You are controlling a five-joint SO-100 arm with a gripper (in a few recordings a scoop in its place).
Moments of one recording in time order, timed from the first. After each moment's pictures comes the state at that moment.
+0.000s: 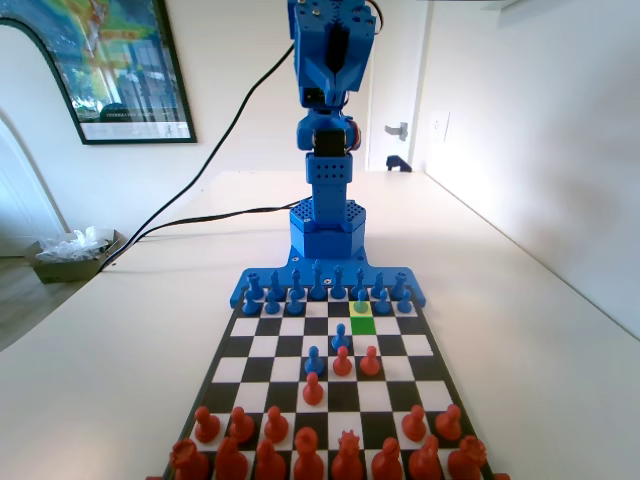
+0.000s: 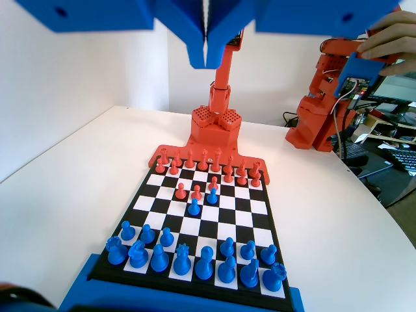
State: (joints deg) arm -0.5 173.8 125.6 91.1 -98.2
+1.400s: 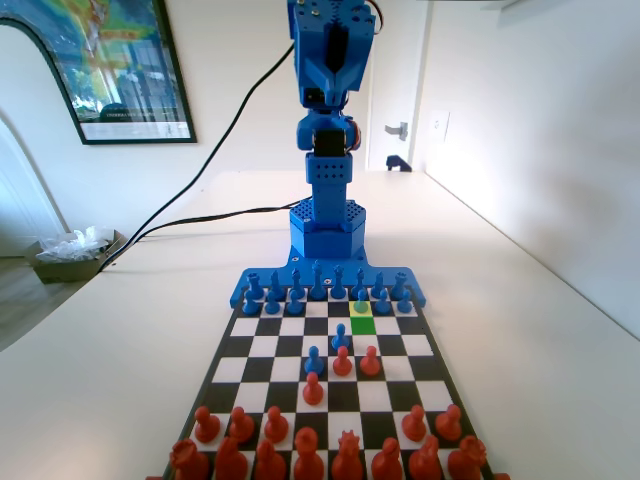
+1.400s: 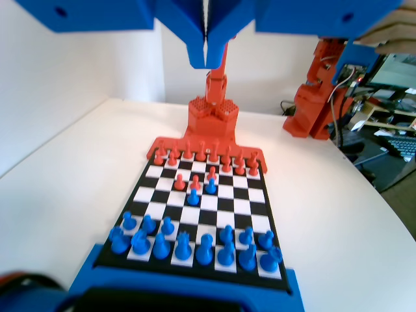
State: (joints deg) arm 0.7 170.3 123.6 93.9 -97.6
